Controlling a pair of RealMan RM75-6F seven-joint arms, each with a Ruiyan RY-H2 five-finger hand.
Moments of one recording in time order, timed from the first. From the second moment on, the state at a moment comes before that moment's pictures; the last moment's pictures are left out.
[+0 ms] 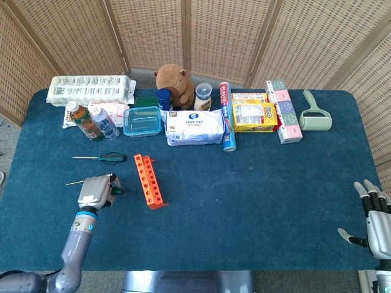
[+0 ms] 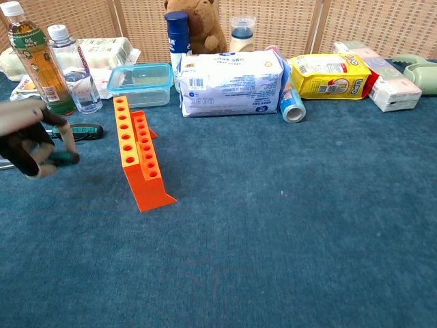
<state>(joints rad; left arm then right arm) -0.54 -1.46 -0.14 -1.88 0.77 1.28 0.63 0.00 -0.98 0.06 -1.88 -1.37 1.48 -0.12</state>
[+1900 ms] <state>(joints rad) -0.45 -1.15 0.08 -1.80 1.80 1.35 -1.10 0.01 -1.01 0.06 -1.88 -1.35 1.46 -0.18</state>
